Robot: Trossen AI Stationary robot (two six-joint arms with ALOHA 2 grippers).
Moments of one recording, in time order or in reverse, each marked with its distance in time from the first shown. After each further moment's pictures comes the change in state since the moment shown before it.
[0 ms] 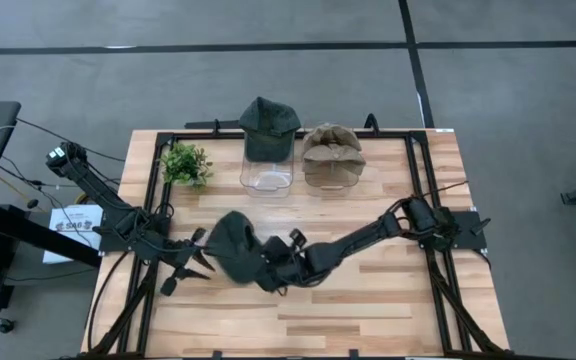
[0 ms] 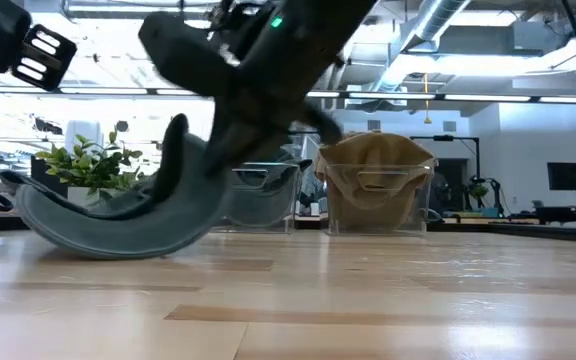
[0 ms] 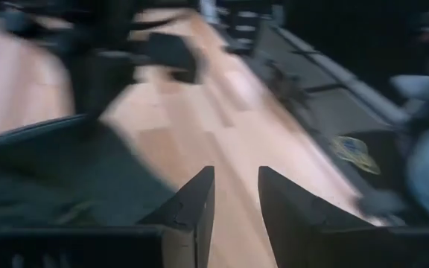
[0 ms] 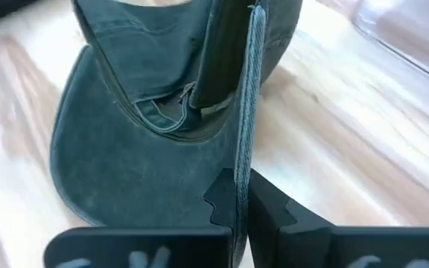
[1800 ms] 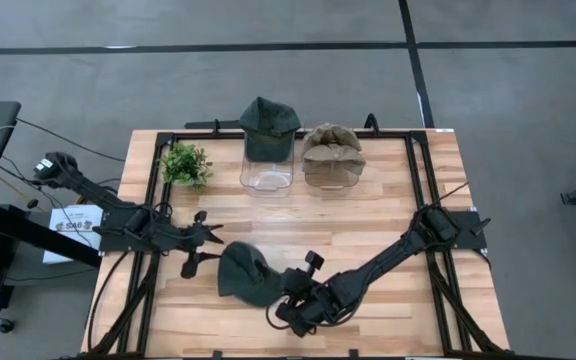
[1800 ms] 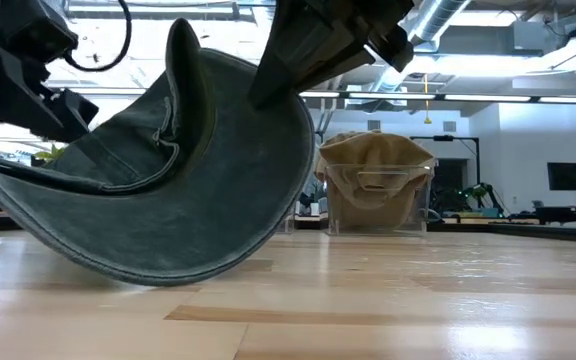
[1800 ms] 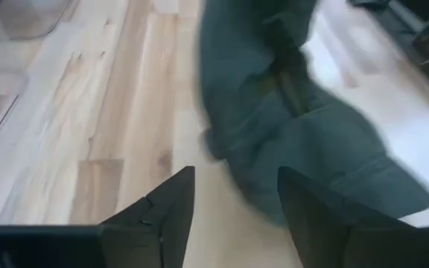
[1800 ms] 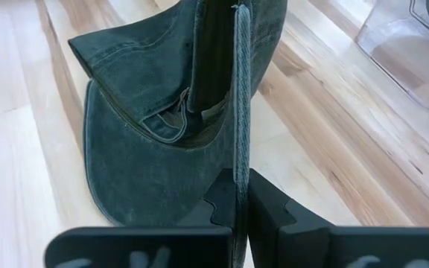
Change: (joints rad) left arm 0.218 0.005 -0.093 -0.060 -0.077 -0.050; right arm 0.215 -0.086 -0.001 -0.179 0.141 -0.018
